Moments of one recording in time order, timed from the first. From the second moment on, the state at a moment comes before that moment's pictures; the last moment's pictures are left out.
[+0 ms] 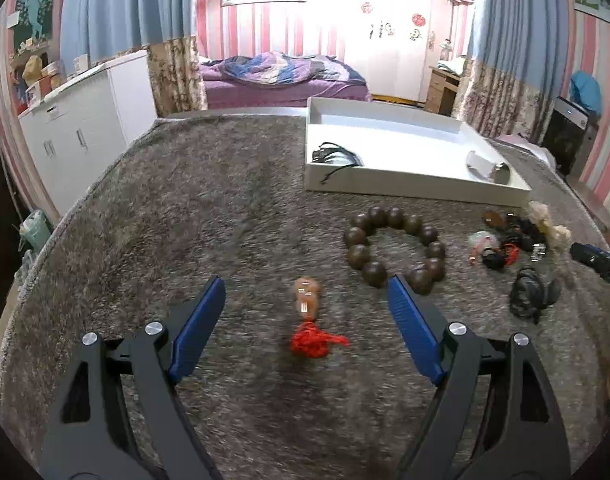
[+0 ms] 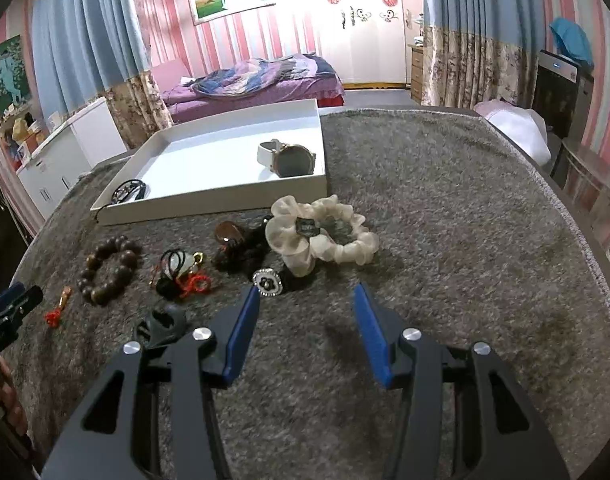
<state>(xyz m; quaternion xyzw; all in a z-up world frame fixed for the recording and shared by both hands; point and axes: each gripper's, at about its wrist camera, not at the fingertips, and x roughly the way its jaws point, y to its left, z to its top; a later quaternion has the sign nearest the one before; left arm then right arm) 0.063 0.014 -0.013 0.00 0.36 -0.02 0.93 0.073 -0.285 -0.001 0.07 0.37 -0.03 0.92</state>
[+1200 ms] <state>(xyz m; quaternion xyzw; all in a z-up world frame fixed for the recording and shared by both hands) 0.139 -0.028 -0.048 0.02 0.43 -0.04 0.90 0.121 -0.302 -0.026 0.07 0.40 -0.04 0.91</state>
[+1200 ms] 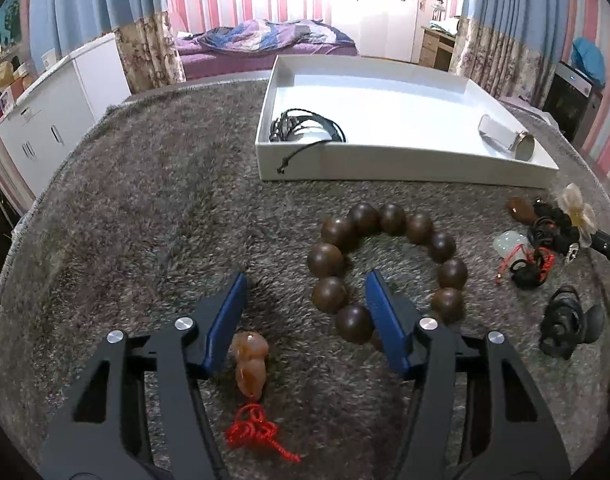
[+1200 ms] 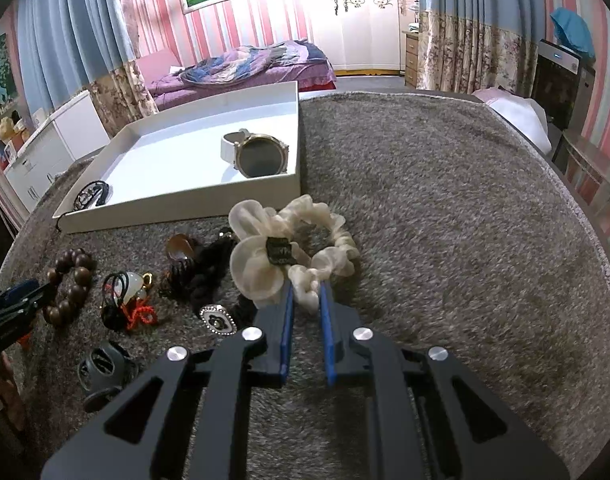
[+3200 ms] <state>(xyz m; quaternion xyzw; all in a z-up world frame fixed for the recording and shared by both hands) 0.189 -0.026 0.085 0.00 0.30 -0.07 0.95 0.165 -0.285 0.061 0.04 0.33 0.00 0.94</state>
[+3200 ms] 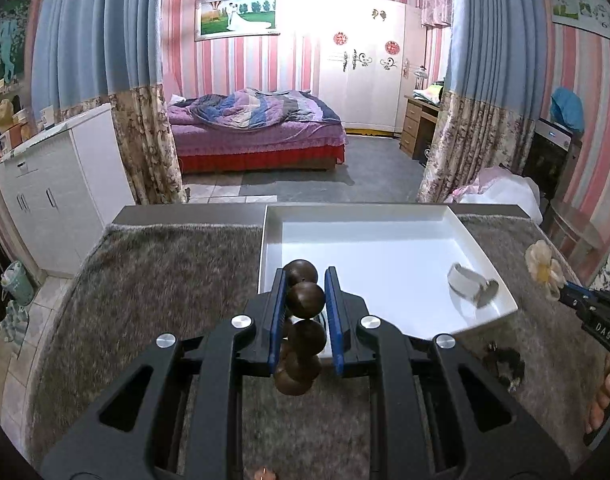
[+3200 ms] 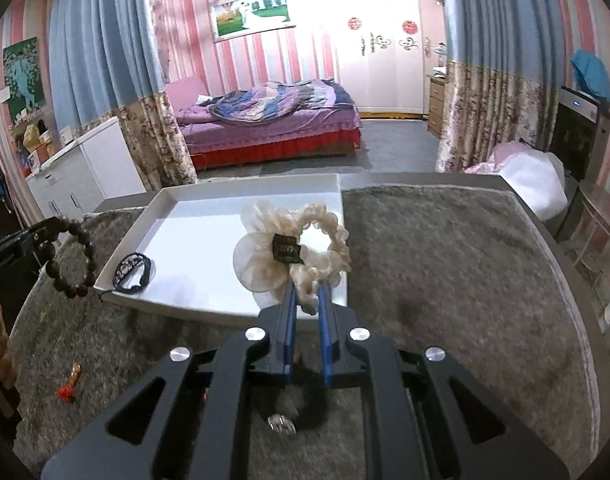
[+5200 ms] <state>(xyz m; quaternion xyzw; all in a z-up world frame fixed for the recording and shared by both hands) 0.260 -0.034 0.009 0.02 0.40 -0.03 0.91 0.227 -0.269 0.014 0.02 0.42 0.05 0.91</state>
